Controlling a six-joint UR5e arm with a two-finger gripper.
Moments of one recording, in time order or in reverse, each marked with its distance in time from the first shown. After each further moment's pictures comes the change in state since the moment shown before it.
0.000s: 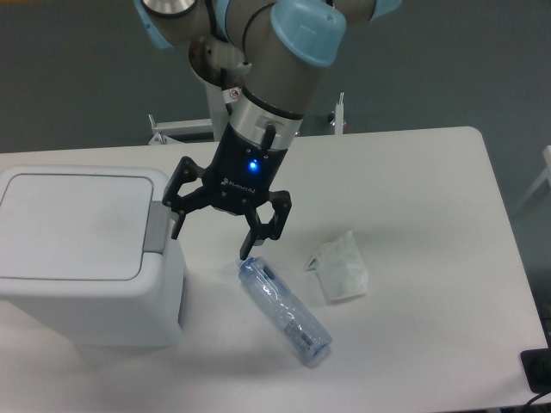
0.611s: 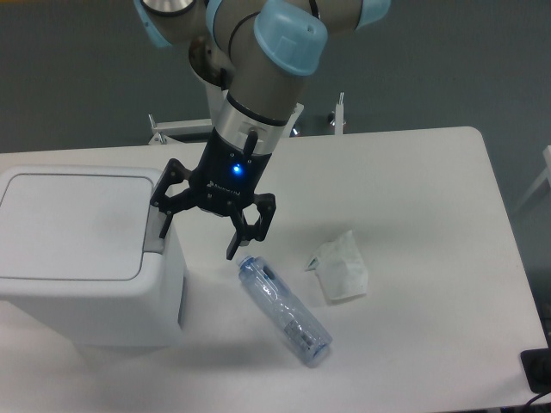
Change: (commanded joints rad) arm -0.008 0.006 -0.041 0.026 0.003 -0.002
